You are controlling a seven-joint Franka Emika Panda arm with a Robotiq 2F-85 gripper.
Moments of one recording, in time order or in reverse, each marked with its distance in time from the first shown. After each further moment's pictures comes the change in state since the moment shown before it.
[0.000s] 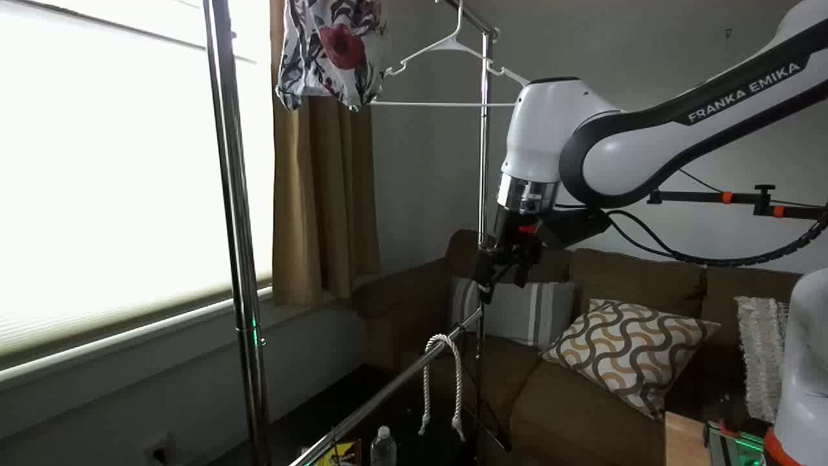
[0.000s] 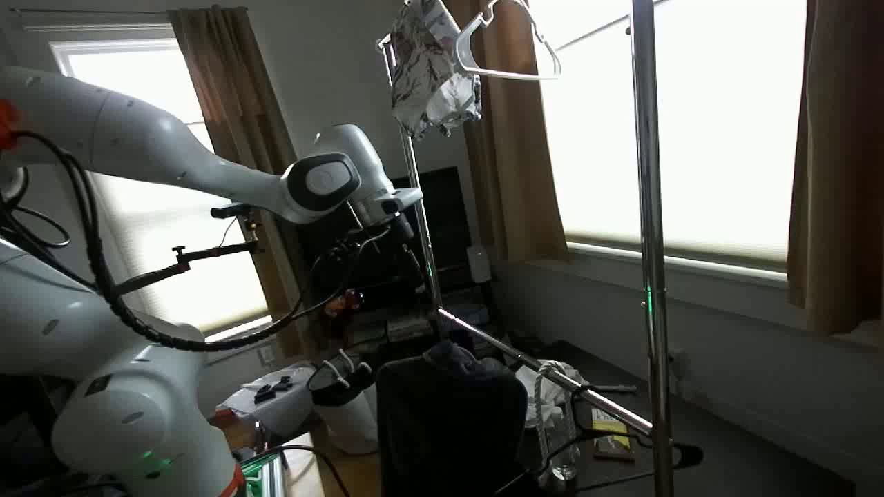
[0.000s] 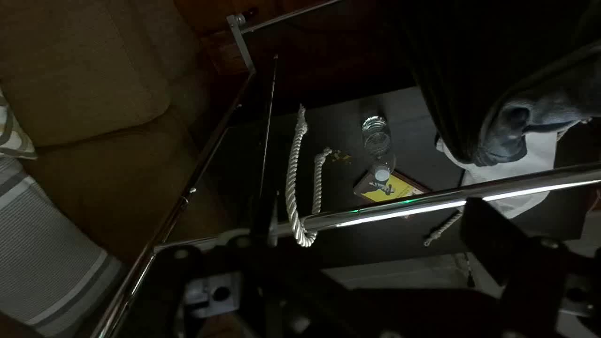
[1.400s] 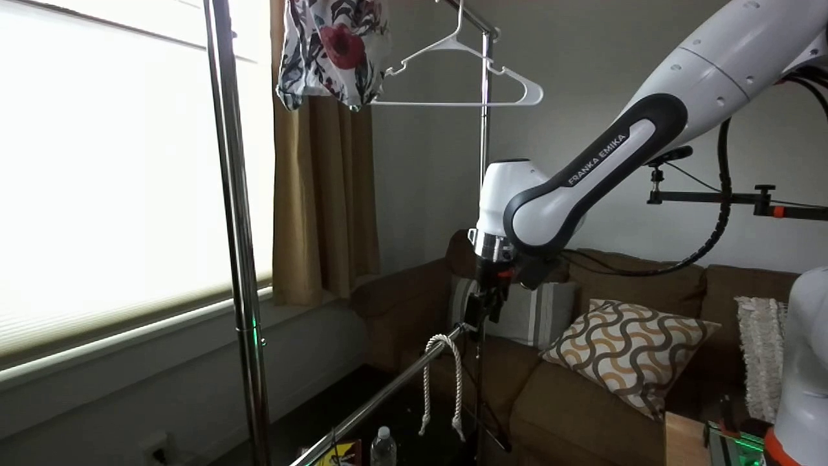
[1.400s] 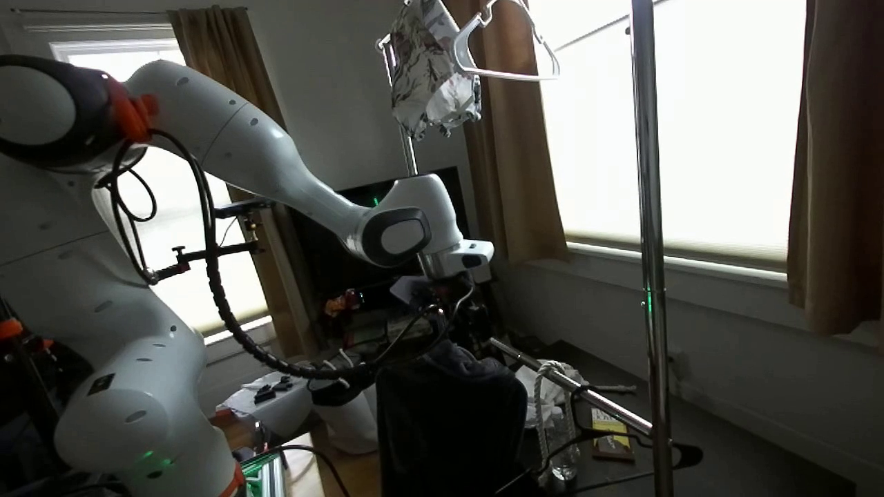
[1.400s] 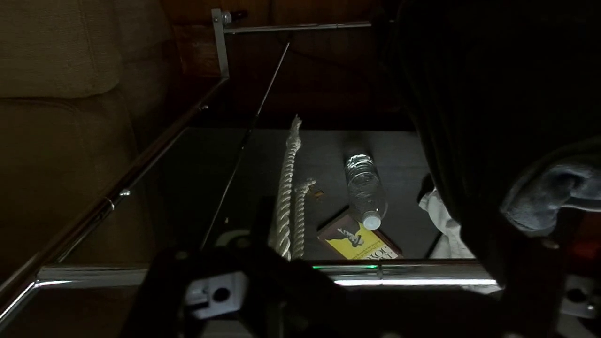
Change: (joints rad) arm 0.021 0.407 -0.217 0.068 0.008 0.257 -0.434
